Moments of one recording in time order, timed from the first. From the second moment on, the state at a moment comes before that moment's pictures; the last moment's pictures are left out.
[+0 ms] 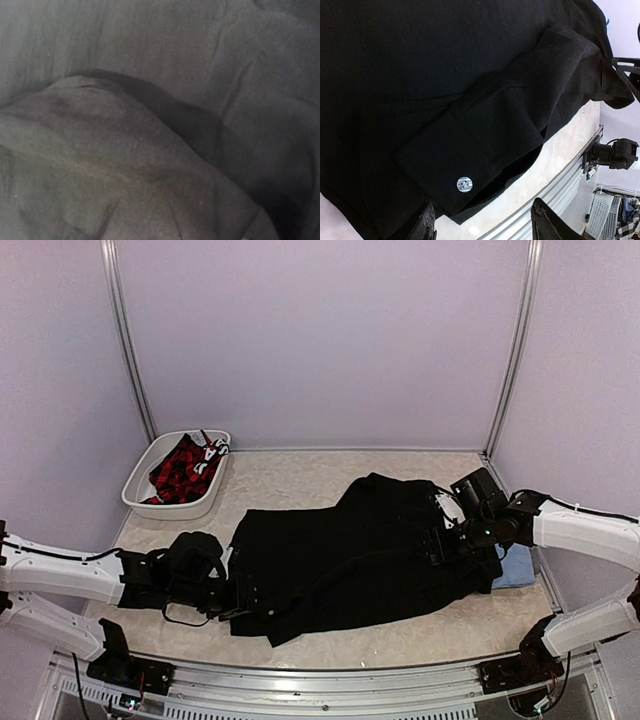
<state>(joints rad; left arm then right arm) -0.98 1.17 0.48 -0.07 0.12 -1.05 0.59 1.23 0.79 -0.50 -0.07 0.31</state>
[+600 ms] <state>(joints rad) -0.92 1.28 0.45 0.03 0.23 -1.07 0.59 1.25 0.77 -0.49 -0.07 0.31</state>
